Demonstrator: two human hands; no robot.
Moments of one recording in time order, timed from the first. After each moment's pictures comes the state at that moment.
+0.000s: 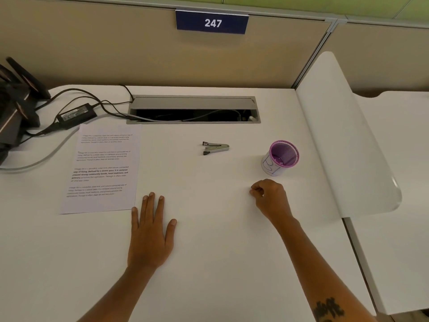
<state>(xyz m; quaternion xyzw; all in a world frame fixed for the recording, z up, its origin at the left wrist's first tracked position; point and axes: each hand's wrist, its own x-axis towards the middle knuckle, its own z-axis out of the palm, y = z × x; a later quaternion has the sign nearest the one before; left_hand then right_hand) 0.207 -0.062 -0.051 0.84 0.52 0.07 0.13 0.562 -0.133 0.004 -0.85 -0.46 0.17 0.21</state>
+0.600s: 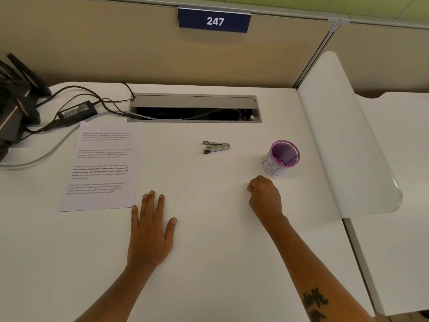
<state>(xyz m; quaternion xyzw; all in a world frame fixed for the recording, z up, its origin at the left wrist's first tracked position) 0.207 -0.063 -0.051 0.84 0.52 0.07 0.13 0.551 -0.120 -0.019 -0.85 -0.49 0.10 0.14</state>
